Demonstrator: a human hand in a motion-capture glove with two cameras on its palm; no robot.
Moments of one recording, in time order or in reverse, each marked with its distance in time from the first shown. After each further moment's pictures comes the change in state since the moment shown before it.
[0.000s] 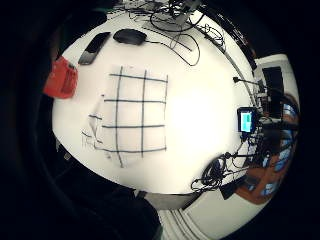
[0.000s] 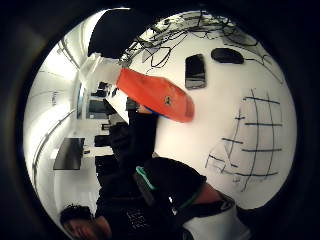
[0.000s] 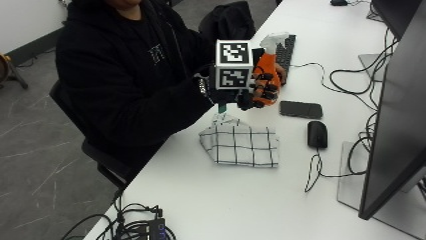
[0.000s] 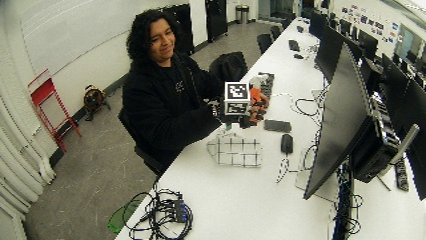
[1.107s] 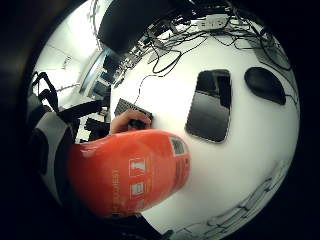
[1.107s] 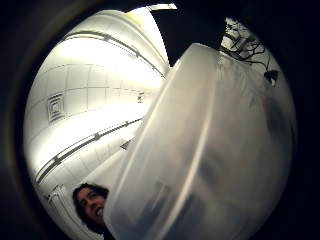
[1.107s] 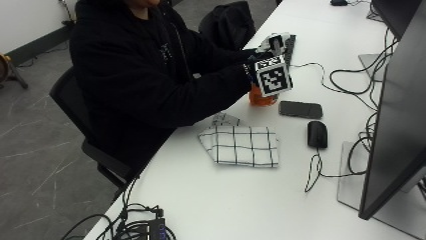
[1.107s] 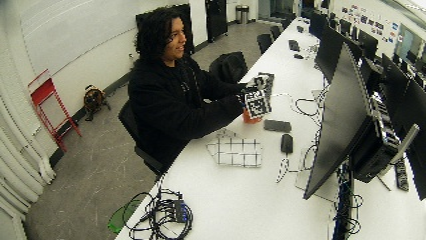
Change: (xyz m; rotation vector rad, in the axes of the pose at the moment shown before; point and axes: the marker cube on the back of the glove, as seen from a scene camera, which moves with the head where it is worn) arm -0.141 -0.136 0.055 0.303 -0.982 -0.246
